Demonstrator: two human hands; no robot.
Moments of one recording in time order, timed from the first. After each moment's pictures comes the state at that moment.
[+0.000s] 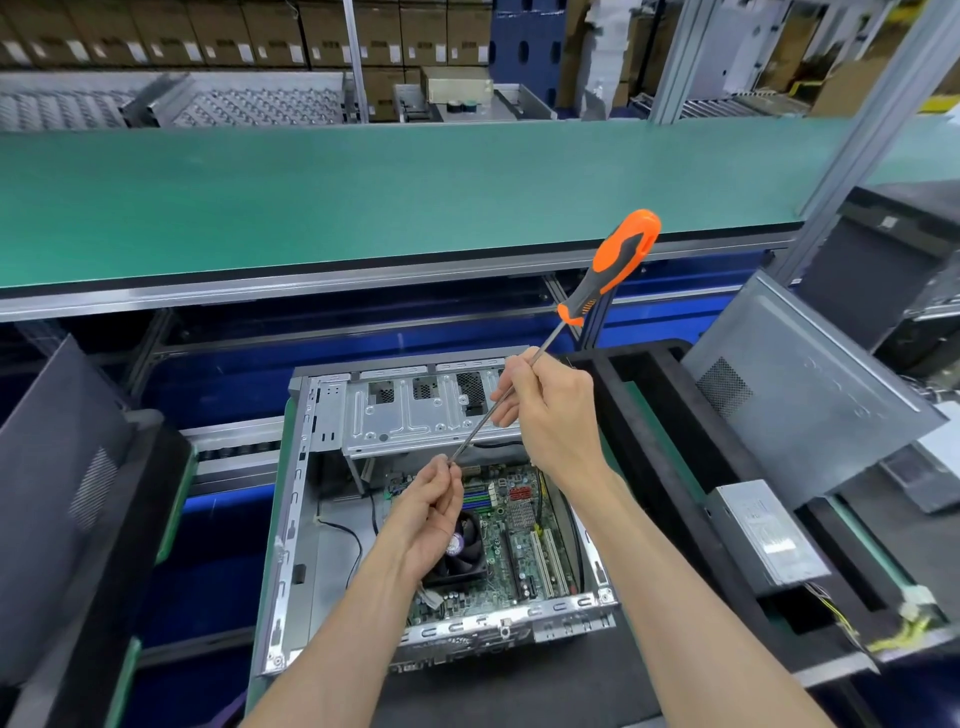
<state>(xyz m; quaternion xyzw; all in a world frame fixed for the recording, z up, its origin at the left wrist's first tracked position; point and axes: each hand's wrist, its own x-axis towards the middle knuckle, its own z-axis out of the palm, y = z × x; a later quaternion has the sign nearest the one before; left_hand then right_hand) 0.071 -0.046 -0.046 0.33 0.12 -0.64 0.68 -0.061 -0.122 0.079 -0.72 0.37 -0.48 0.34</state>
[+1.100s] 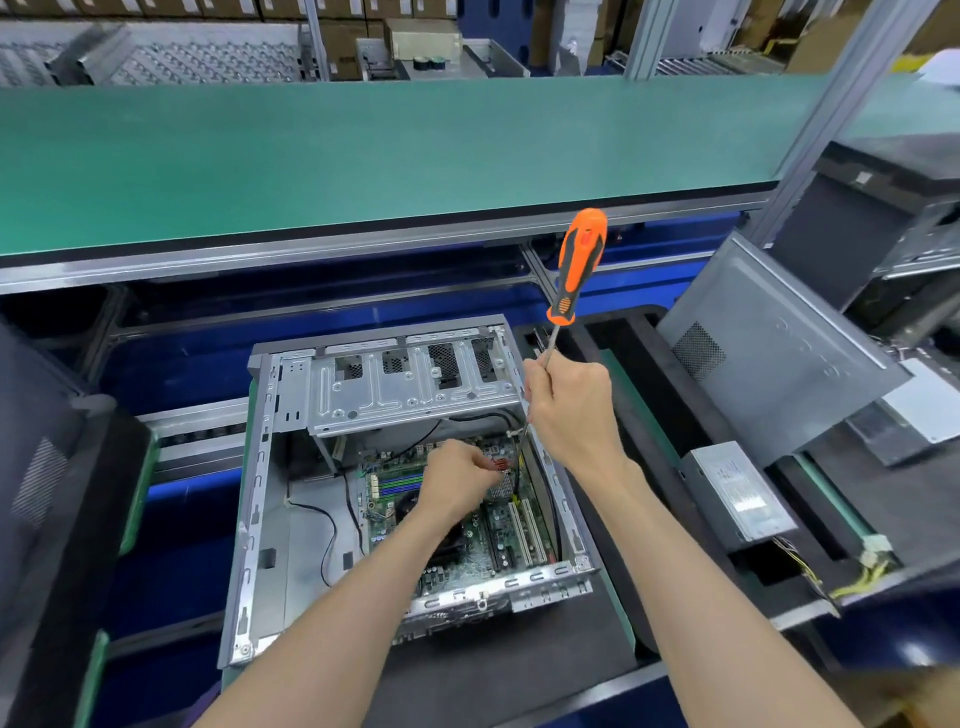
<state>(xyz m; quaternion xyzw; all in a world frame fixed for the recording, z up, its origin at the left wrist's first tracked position) 0.026 -0.089 -0.061 0.74 -0.48 -0.39 0.26 -0.108 -0.135 0.050 -0.78 0.46 -0.39 0.16</state>
